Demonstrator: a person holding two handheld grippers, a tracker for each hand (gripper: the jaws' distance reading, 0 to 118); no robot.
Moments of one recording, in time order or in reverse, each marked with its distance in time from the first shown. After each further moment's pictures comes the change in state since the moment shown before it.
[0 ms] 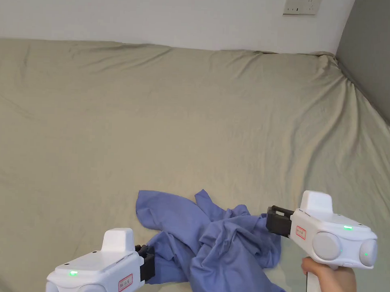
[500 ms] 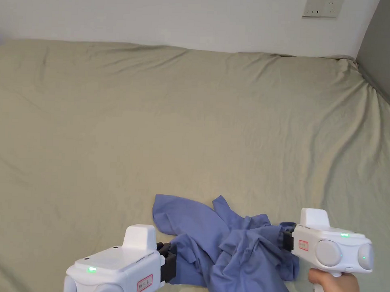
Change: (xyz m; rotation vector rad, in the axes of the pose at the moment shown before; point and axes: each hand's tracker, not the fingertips) left arm 0.003 0.017 0.006 0.012 -0.059 -0.045; right arm -0.031 -0.010 -0.007 -0.055 0.023 0.110
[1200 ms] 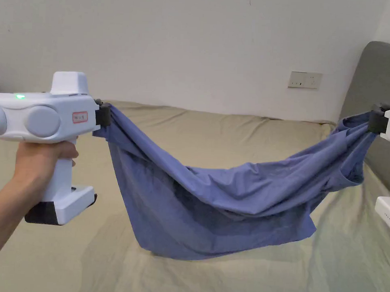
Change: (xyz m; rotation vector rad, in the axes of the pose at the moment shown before) left arm -0.042 0.297 0.148 0.536 0.270 -0.126; right arm 0.063 0.240 0.240 0.669 -0.119 0.073
